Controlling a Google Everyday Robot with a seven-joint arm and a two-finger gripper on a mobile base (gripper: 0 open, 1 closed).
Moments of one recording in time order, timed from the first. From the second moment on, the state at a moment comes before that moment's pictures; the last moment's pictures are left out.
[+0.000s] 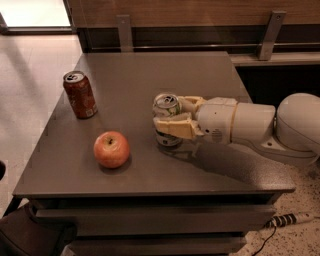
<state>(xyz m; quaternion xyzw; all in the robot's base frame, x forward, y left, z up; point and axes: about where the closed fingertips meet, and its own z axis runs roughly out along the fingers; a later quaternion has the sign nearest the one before) 0.507 -0.027 0.891 -0.42 0.66 0.31 0.54</state>
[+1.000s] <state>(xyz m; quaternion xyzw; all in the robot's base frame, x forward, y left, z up) 0.501 -0.019 0.885 -0.43 0.65 0.32 0.54</state>
